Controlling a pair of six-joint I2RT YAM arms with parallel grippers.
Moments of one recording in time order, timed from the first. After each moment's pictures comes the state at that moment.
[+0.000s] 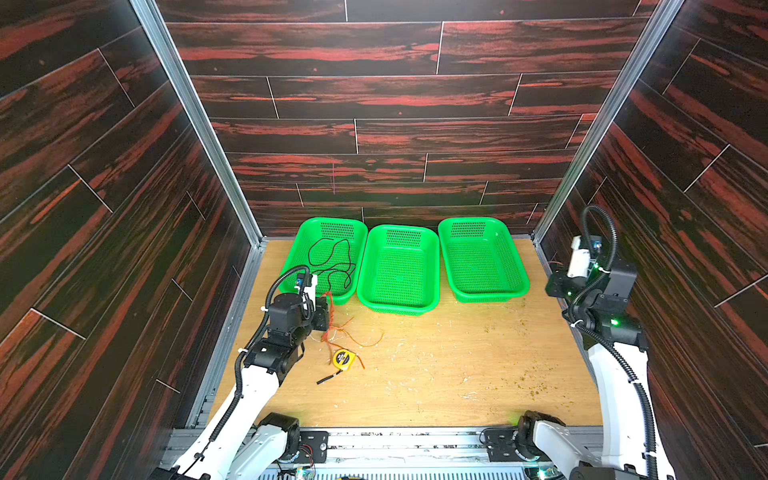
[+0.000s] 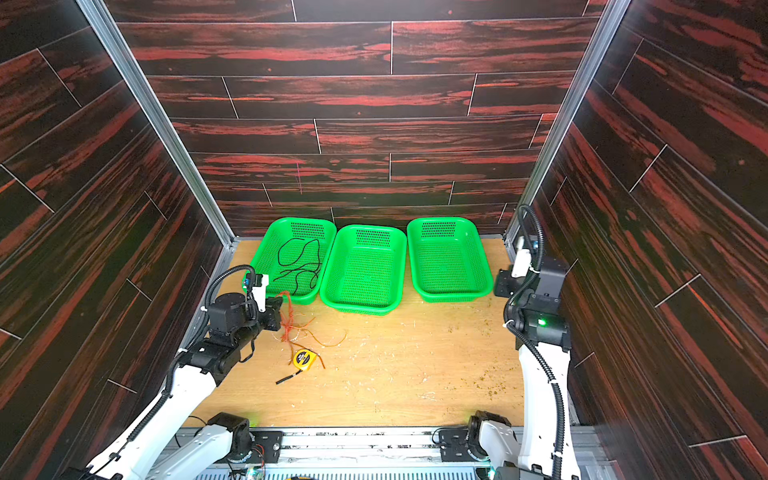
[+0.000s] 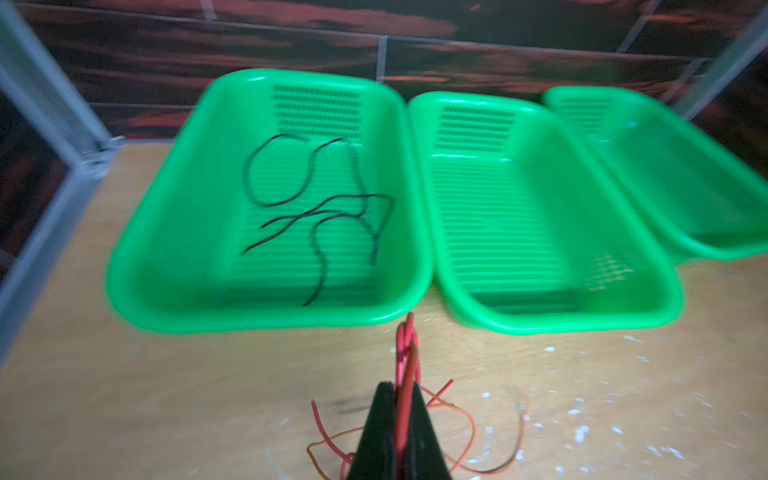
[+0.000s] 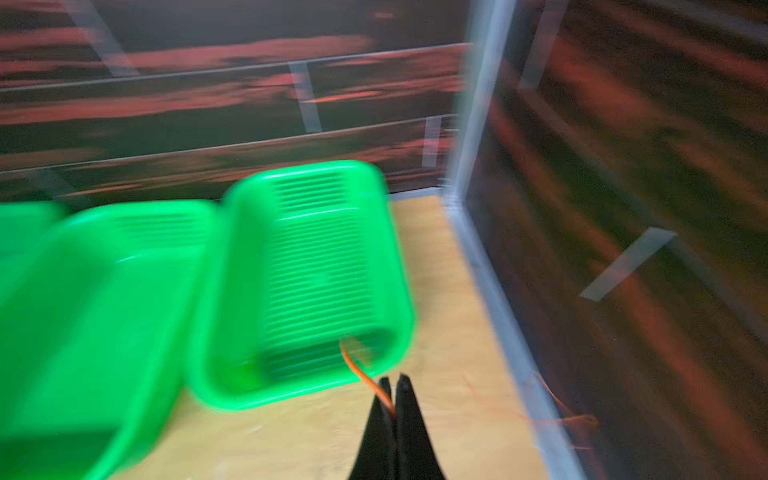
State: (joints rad) left arm -0.21 0.91 0.64 -0.16 0.13 -0.12; right arm -0.17 1.00 1.12 -0.53 -0.14 -0.03
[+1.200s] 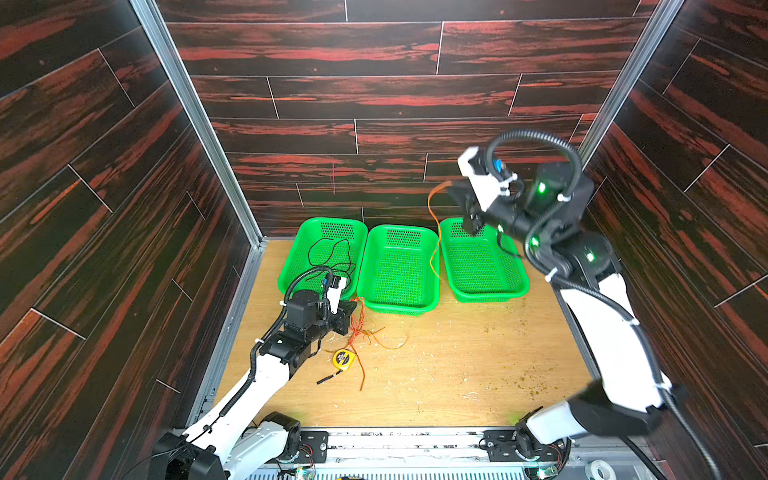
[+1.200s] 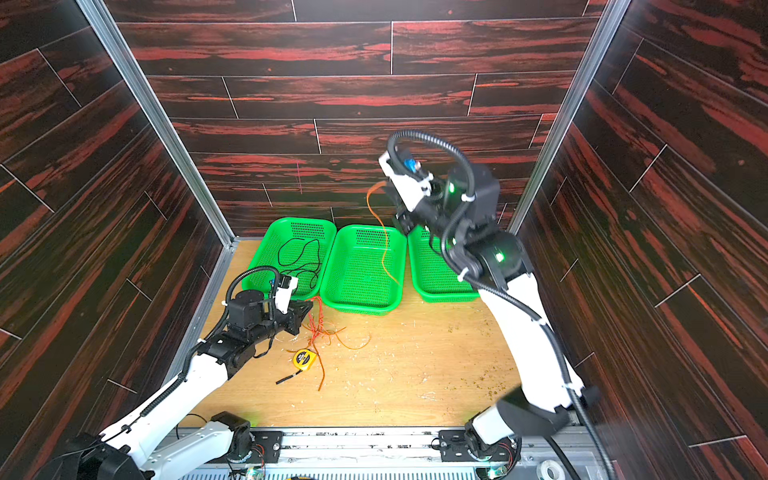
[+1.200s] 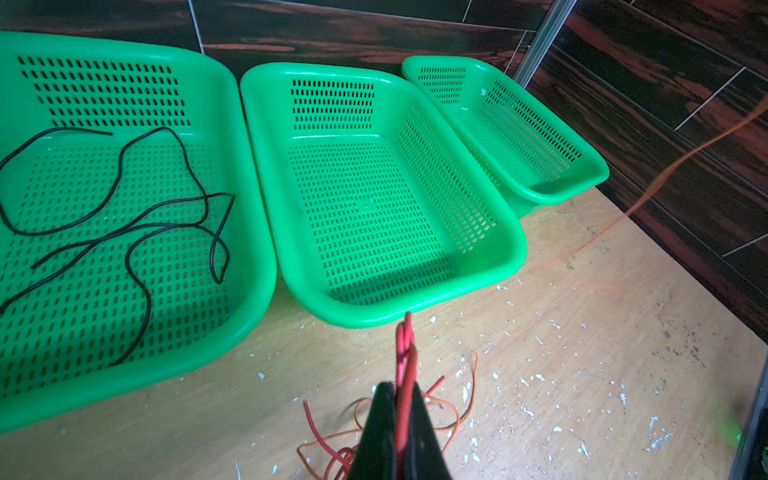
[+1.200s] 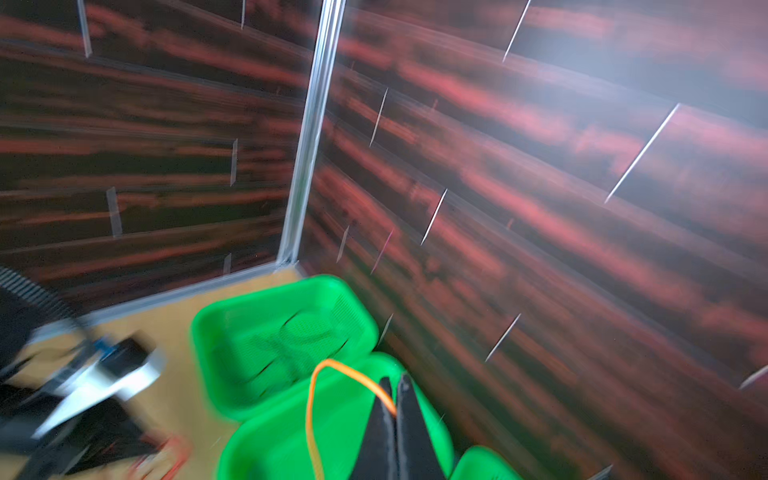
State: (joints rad) left arm -0.33 1.02 0.64 -0.07 0.32 -0.14; right arm 0.57 1.58 2.23 -0.66 -0.19 -0.39
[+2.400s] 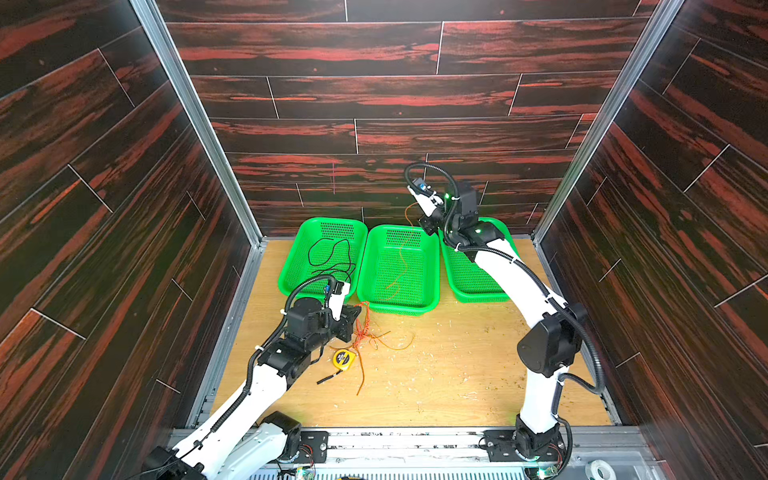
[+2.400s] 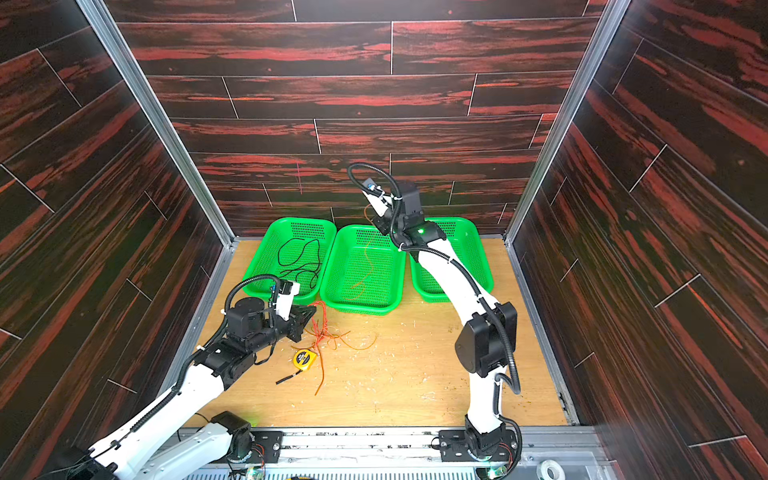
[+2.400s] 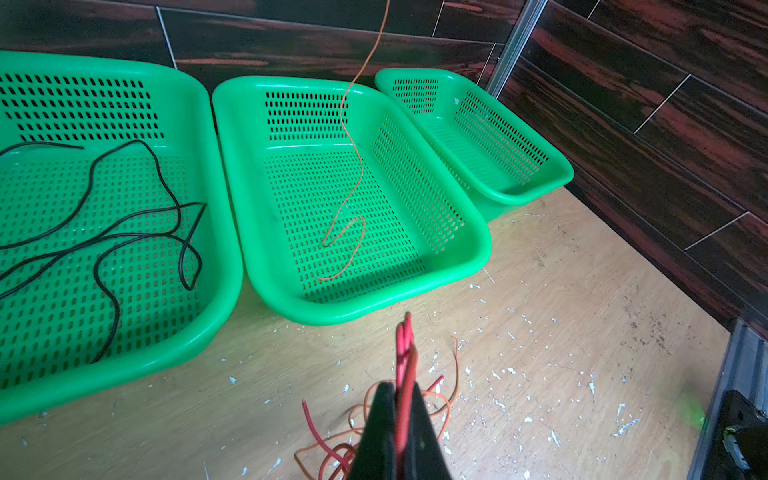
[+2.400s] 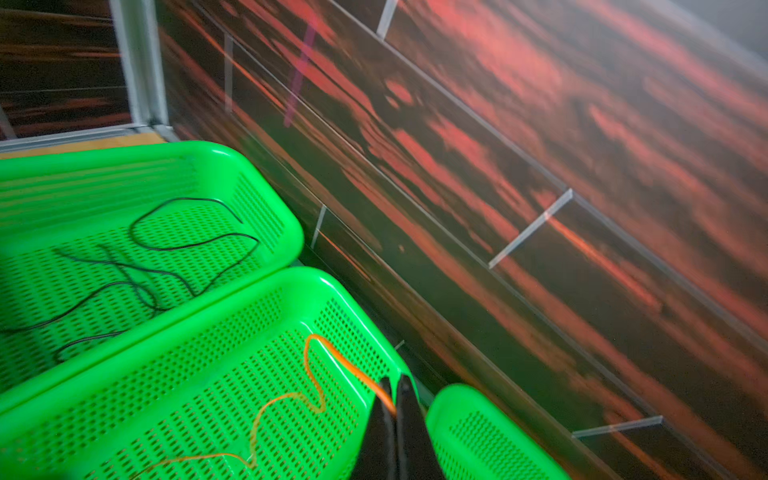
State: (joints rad) left arm -0.40 0.93 0.61 -0.07 0.30 -0.17; right arm 0.48 1.96 2.01 -0.34 0.02 -0.45
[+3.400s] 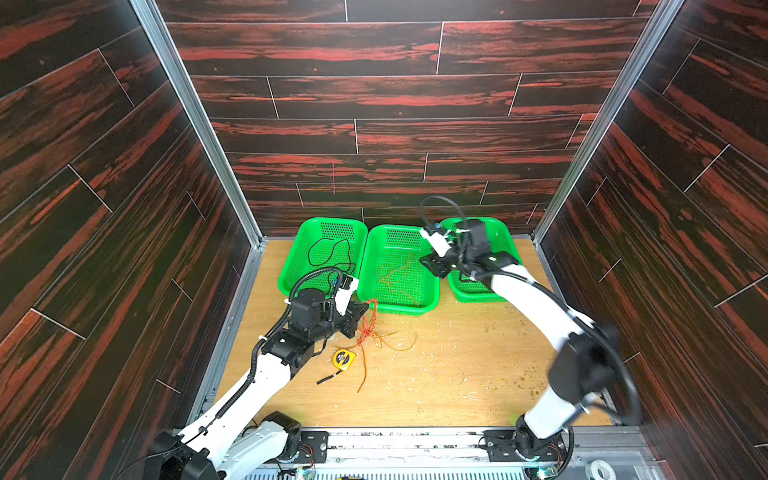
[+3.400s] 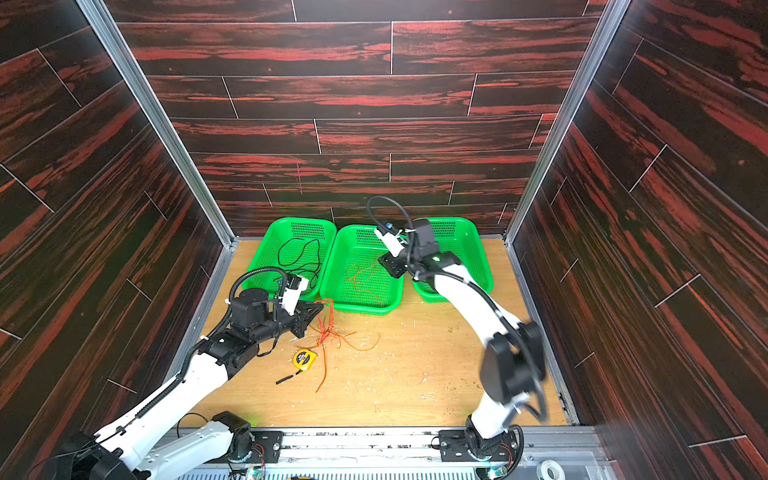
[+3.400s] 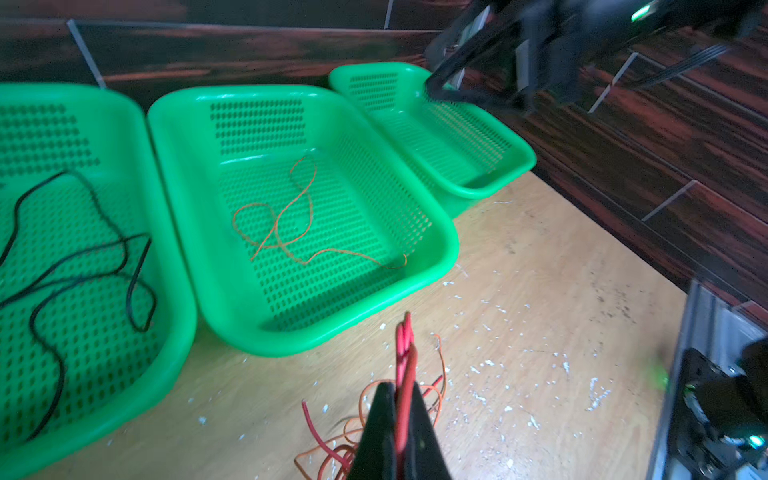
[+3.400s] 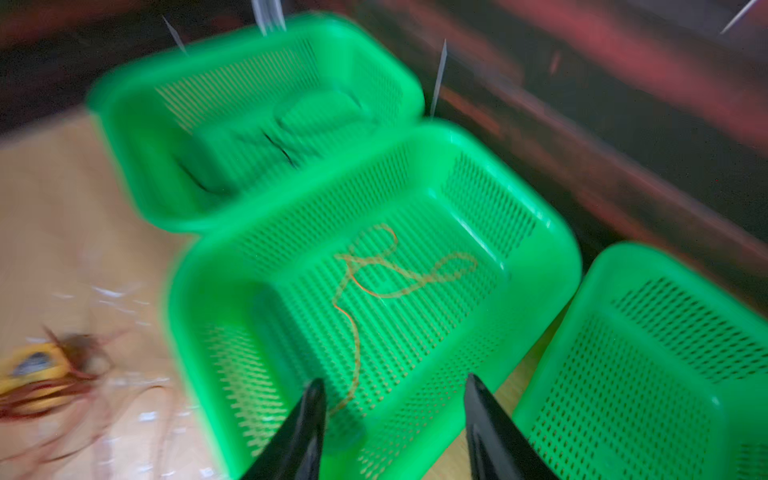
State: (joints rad) left arm -0.40 1.01 0.70 -0.09 0.42 -0.08; right arm 0.45 1.63 1.47 -0.41 -0.27 -0.29
